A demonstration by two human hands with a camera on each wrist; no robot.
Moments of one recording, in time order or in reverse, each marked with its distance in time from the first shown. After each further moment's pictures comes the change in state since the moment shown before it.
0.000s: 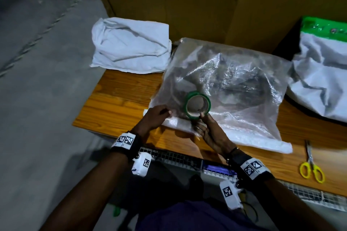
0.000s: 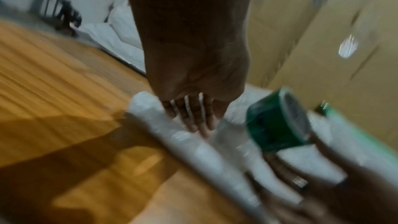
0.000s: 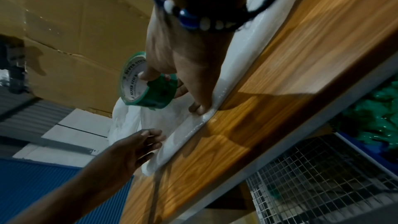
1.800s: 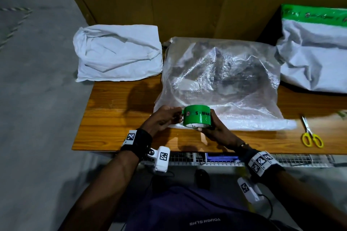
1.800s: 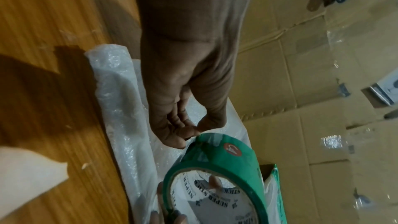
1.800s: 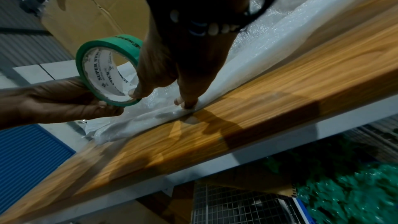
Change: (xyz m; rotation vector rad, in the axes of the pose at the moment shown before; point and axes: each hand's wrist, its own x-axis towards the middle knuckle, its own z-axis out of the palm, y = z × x) left_hand 0.020 0.017 -0.017 -0.796 -0.265 -0.404; right_hand -0.034 0.017 0.032 -0.805 -0.059 -0.221
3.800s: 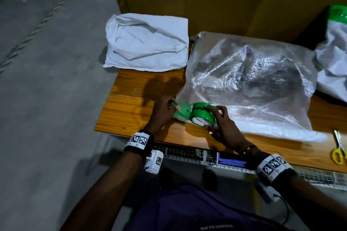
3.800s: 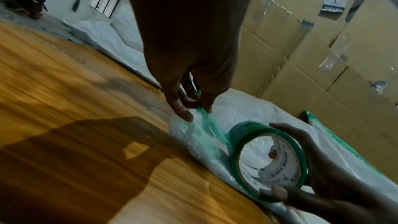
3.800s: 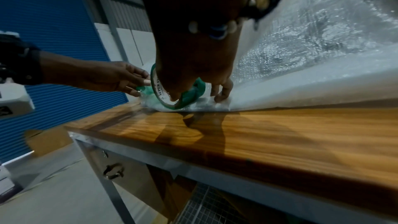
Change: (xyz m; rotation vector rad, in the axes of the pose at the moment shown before) left_hand -0.008 -0.031 -0.084 0.670 0.431 0.637; right_hand 0.036 0.022 0.027 -0.691 0.099 -0.306
